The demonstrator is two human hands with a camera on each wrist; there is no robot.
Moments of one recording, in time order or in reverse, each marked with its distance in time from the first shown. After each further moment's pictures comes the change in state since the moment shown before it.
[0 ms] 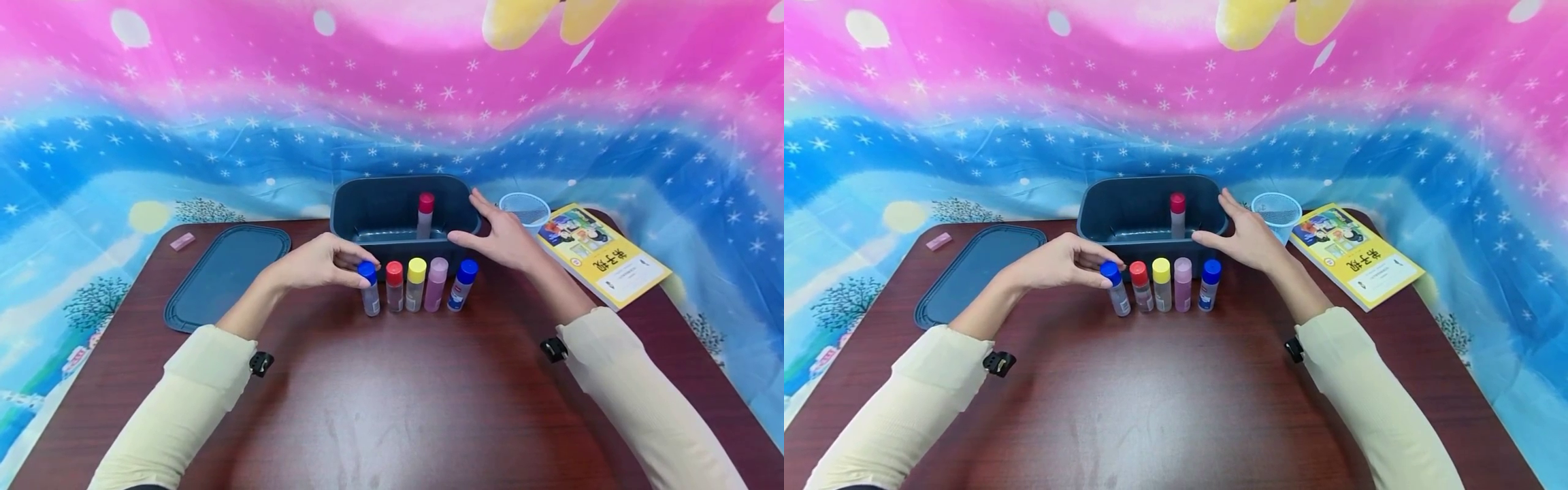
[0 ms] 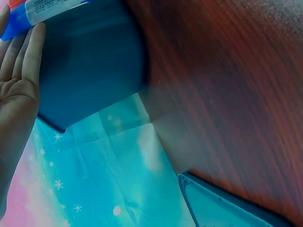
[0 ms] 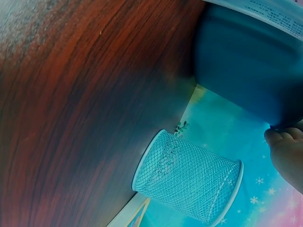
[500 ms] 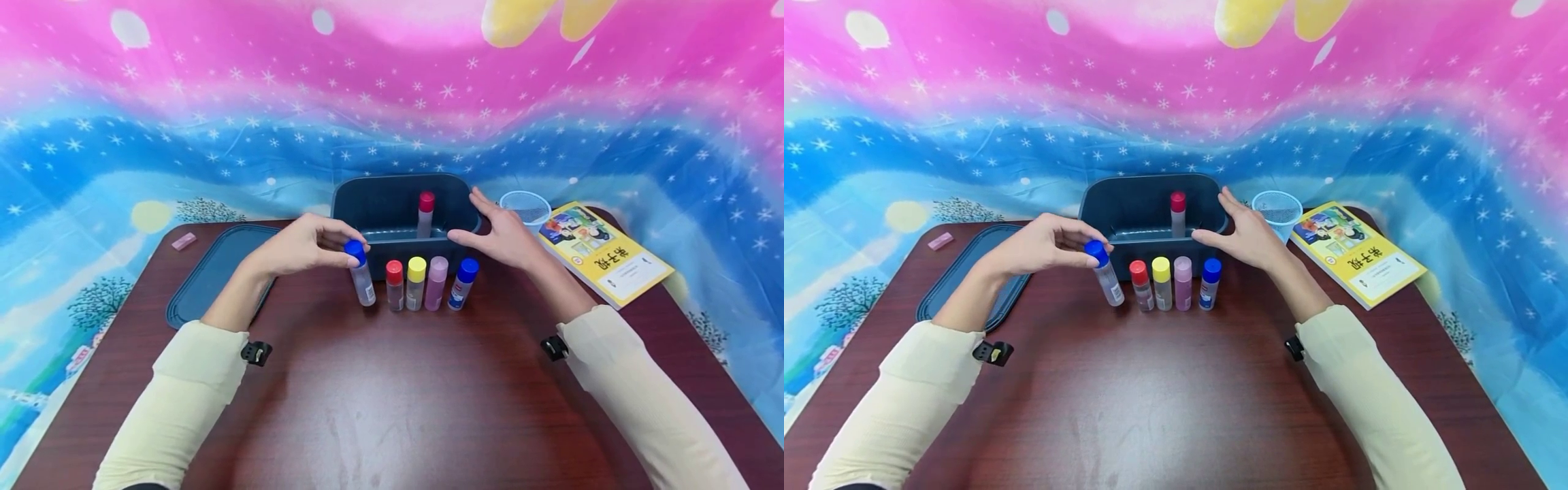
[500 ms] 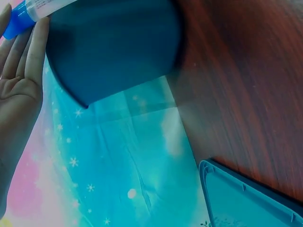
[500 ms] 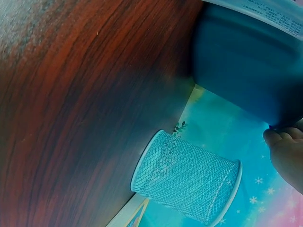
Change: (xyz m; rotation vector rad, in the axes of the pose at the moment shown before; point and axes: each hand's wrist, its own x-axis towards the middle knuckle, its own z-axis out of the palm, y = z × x) left_hand -0.011 0.014 -0.021 -0.032 0.087 0.080; right_hand 0.000 0.000 0.000 -0.002 0.001 -0.008
